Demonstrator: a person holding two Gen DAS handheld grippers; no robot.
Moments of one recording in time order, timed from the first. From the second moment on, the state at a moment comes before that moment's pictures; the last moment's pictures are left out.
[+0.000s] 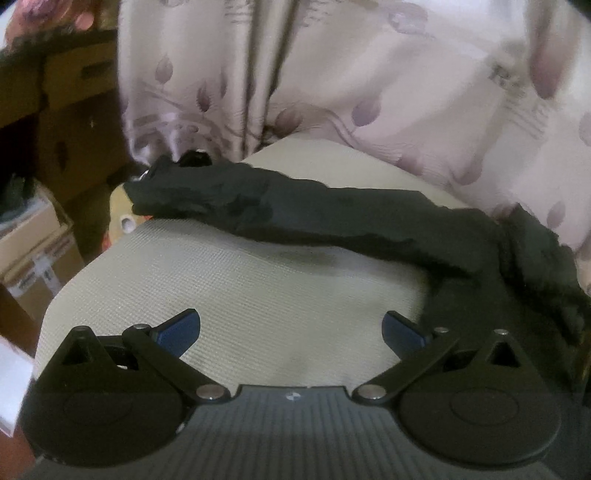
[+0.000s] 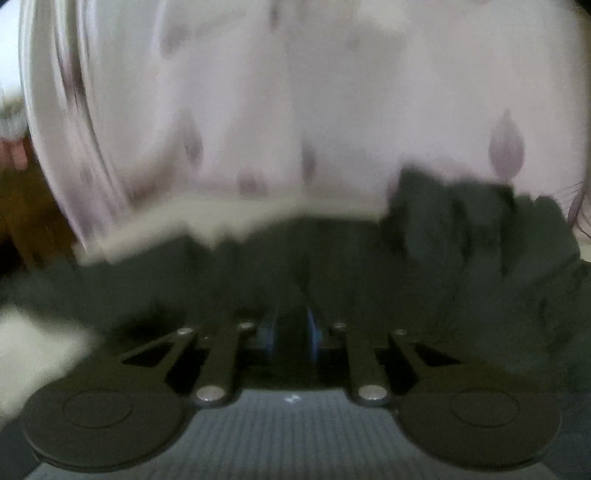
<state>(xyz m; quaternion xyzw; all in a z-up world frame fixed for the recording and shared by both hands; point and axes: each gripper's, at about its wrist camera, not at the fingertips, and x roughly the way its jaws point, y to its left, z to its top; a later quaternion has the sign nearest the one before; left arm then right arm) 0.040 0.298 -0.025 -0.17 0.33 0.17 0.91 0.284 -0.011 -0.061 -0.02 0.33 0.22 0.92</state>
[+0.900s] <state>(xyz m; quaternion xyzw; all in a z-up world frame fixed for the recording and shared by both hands) 0.165 0.432 -0.025 -0.30 0.33 0.24 0.86 0.153 -0.091 -0.033 0.04 0.28 0.28 0.92</state>
